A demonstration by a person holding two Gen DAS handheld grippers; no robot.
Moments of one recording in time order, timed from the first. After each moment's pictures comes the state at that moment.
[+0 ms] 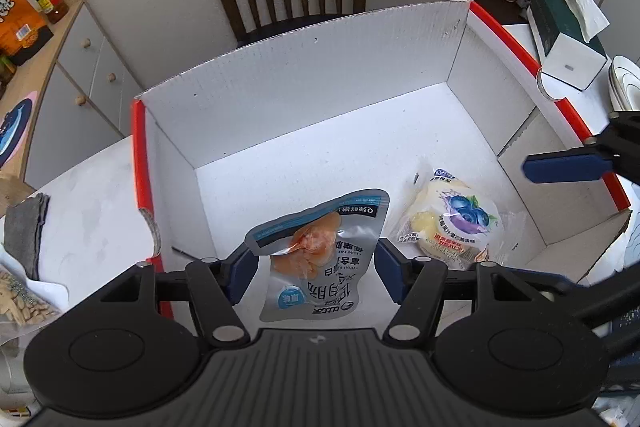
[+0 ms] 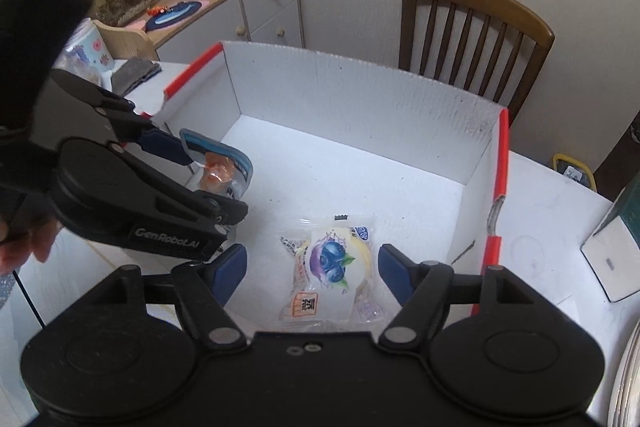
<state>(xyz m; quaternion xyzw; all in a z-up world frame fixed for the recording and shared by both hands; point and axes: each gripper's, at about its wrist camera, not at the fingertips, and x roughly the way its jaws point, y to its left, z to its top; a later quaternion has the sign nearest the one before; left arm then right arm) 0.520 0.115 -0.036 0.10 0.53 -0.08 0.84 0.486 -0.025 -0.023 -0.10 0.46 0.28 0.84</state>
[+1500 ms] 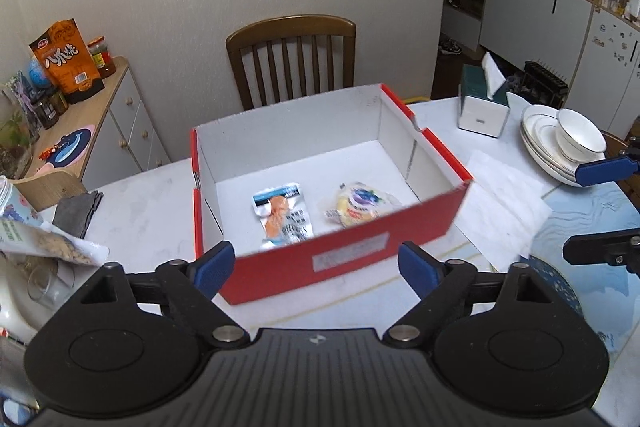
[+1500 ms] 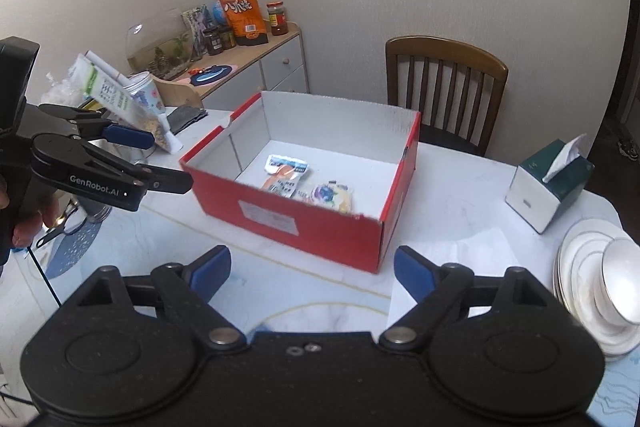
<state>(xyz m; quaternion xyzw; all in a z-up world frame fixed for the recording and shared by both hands) 0.340 0.097 0.052 0.07 0.39 -0.08 0.91 0.334 -0.144 0.051 -0.05 0.37 0.30 0.88</state>
